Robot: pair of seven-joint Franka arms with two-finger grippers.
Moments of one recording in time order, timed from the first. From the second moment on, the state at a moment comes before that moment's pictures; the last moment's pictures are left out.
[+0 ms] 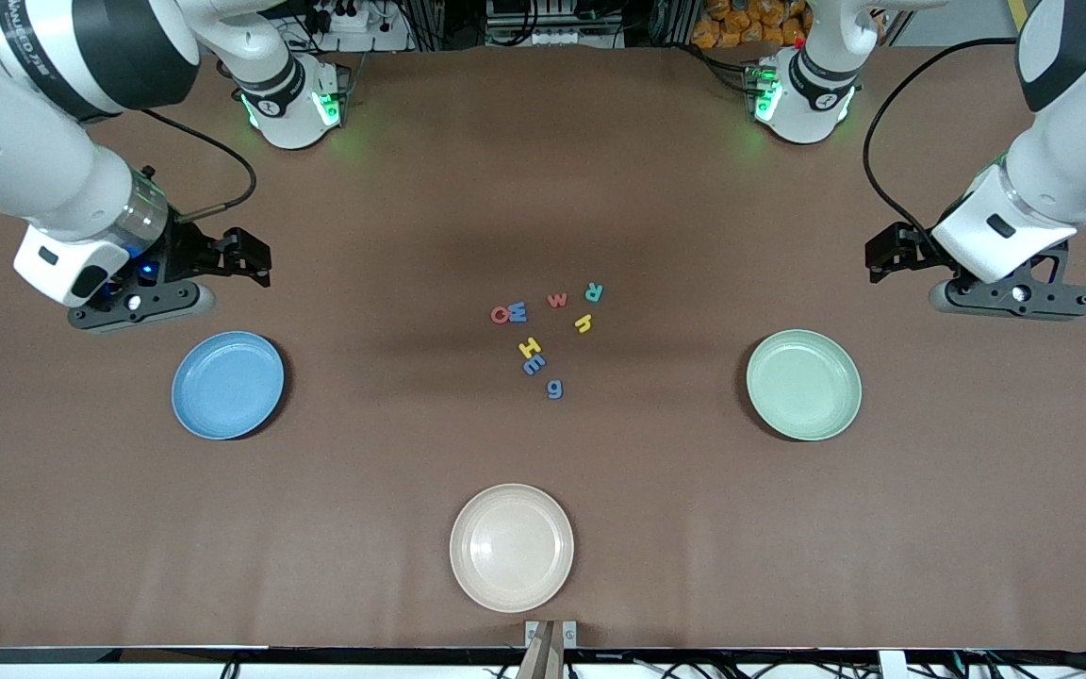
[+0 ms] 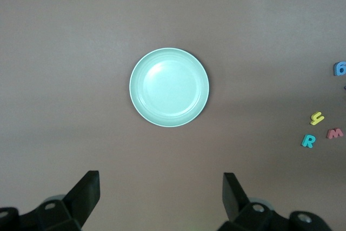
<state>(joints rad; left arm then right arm) -0.11 0.10 -0.11 -1.55 0.03 1.60 -0.10 0.24 0.10 0.01 -1.61 0.06 1.66 0.04</state>
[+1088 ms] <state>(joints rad) -0.13 0.13 -0.12 -1.56 0.03 1.65 -0.10 0.27 0.12 0.01 -1.61 0.06 1.67 0.04</state>
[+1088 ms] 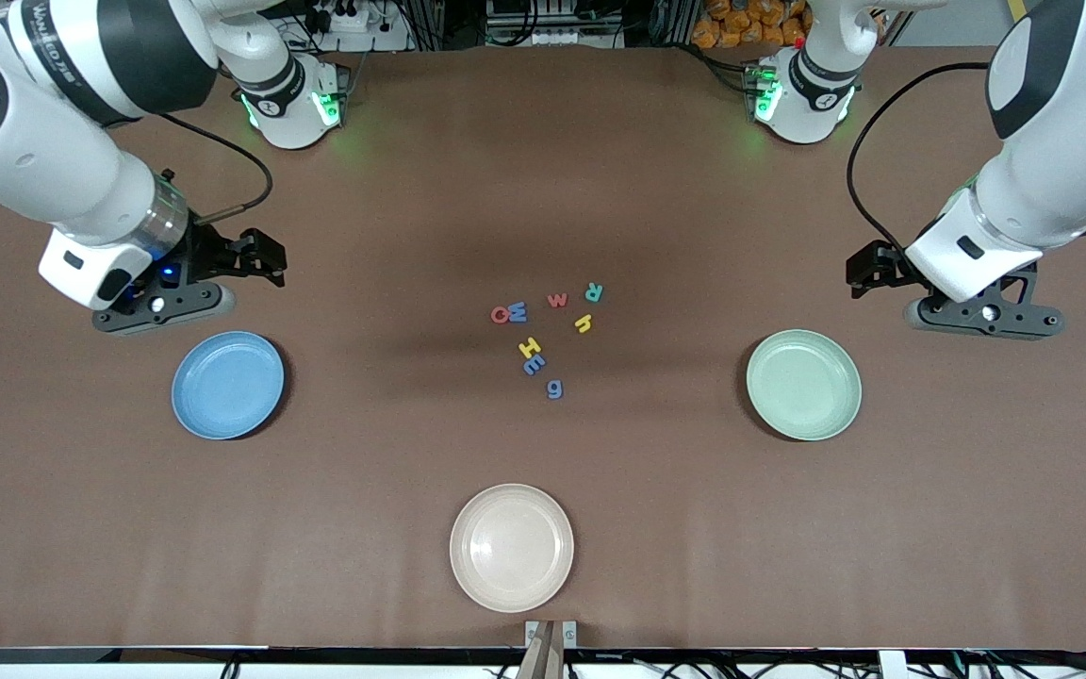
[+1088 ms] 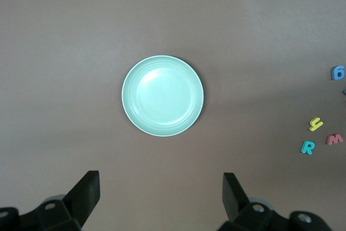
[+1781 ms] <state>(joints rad) -0.13 0.16 -0.12 -1.56 0.03 1.68 -0.10 0.39 0.19 0.01 -1.61 0.06 1.77 0.05</state>
